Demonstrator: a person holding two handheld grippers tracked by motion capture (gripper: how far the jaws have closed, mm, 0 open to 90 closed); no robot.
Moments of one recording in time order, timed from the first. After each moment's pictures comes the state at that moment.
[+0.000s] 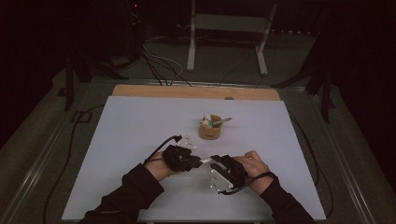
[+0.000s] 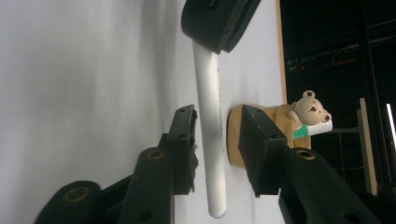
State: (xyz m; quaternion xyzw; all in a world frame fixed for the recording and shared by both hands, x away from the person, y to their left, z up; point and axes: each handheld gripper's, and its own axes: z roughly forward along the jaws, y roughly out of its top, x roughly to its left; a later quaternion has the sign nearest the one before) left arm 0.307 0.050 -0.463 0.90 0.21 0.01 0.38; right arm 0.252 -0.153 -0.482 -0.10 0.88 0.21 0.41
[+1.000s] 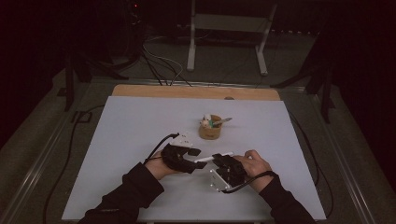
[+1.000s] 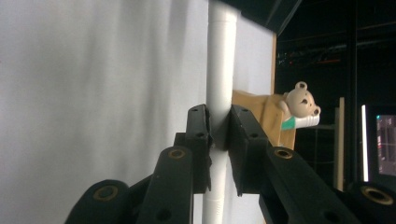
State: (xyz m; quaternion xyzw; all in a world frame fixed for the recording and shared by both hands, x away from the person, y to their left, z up) left arm 0.309 0.059 -0.461 0.87 0.20 0.01 0.45; right arm 0.258 -0.153 -0.486 -0.13 0.87 0.16 0.44
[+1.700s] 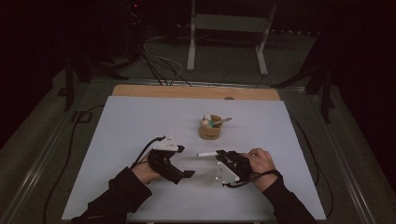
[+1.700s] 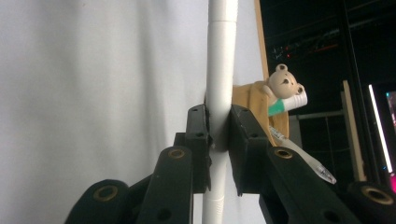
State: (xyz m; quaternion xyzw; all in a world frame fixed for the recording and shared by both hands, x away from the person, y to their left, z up) left arm 0.296 0.094 -0.465 0.86 0.20 0.01 0.47; right arm 0.264 -0.168 -0.475 -0.06 0.88 0.21 0.43
